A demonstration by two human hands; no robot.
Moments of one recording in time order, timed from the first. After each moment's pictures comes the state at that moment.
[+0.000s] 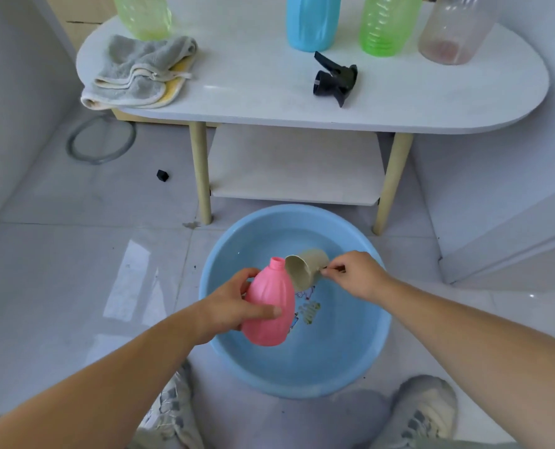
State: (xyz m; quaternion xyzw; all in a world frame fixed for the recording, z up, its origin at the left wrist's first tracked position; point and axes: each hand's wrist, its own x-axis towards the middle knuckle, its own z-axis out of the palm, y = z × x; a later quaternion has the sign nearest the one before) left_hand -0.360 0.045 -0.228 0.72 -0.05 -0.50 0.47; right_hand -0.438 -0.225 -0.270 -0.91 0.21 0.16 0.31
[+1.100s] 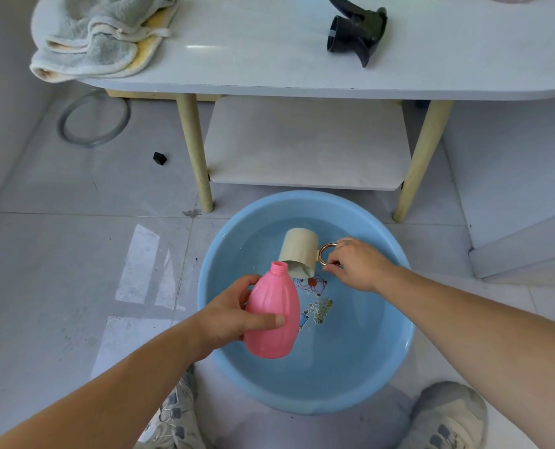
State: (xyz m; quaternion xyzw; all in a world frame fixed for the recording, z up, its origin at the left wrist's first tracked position) left_hand -0.354 0.046 -0.263 0.70 0.01 -0.52 0.49; right_hand -0.398 -0.238 -0.326 -0.96 0.04 0.19 0.17
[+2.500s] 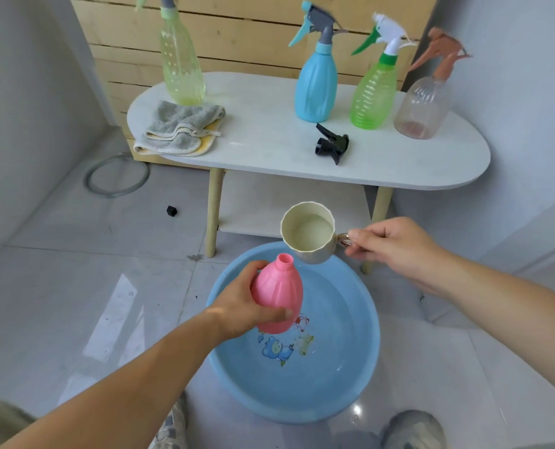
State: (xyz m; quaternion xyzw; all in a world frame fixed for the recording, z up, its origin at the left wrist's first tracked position) left_hand -0.357 0.041 -0.183 0.76 -0.17 -0.36 0.51; right_hand -0.451 -0.214 -0.069 -0.81 0.23 0.02 0.54
